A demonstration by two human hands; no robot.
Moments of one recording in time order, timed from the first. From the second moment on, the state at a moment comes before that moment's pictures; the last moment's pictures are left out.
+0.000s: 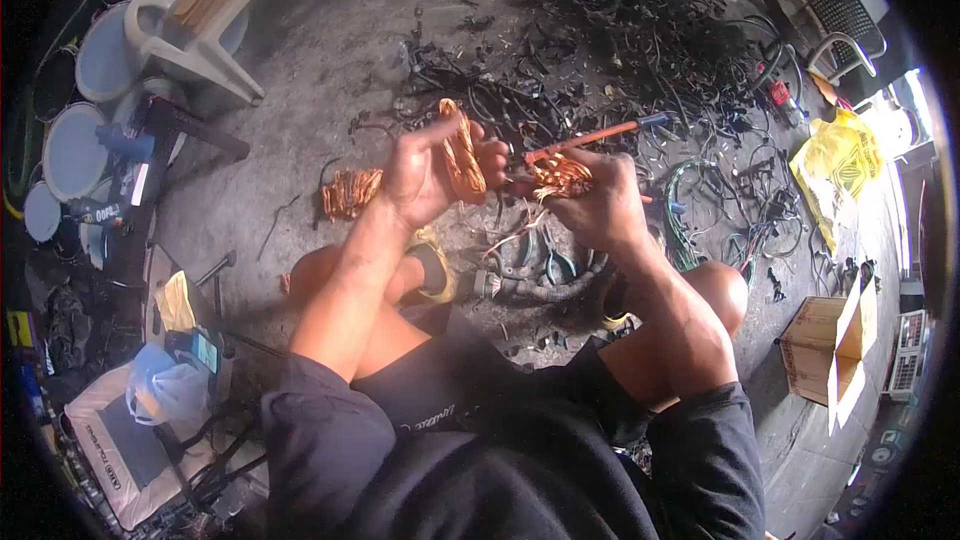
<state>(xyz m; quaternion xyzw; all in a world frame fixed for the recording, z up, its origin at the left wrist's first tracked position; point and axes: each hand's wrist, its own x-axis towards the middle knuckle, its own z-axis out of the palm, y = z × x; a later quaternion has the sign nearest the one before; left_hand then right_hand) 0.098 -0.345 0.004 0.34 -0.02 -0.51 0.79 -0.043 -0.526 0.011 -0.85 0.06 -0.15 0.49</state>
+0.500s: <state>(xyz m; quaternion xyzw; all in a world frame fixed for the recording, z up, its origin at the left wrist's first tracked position) 0.074 -0.374 -0.009 0.40 0.01 -0.35 0.84 -0.007 -0.524 0.018 -0.72 0.17 -0.02 0.68</state>
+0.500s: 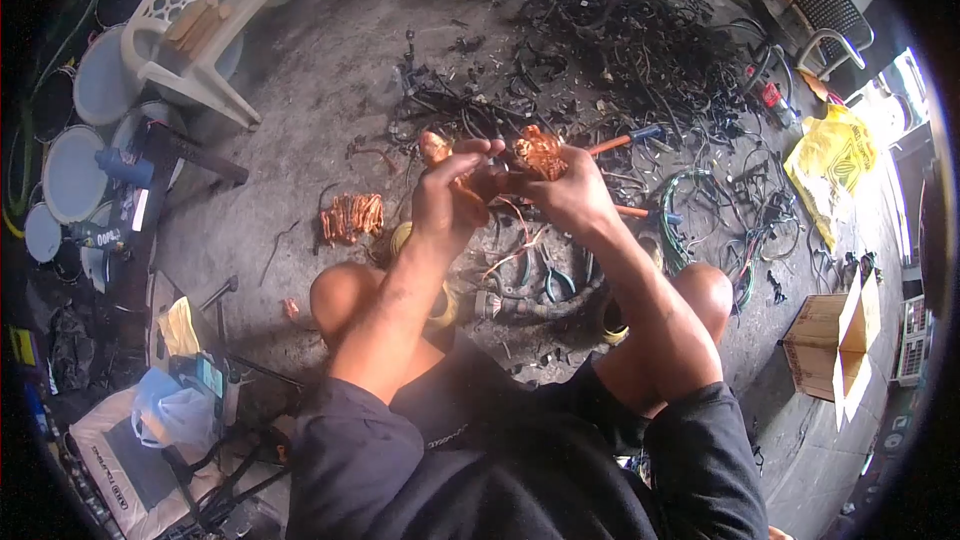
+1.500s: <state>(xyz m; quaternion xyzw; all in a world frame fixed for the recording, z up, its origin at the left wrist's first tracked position) 0.087 -0.377 0.014 0.35 -0.02 -0.24 0.91 -0.018 -0.508 0.018 -0.87 -0.01 -0.12 0.48</state>
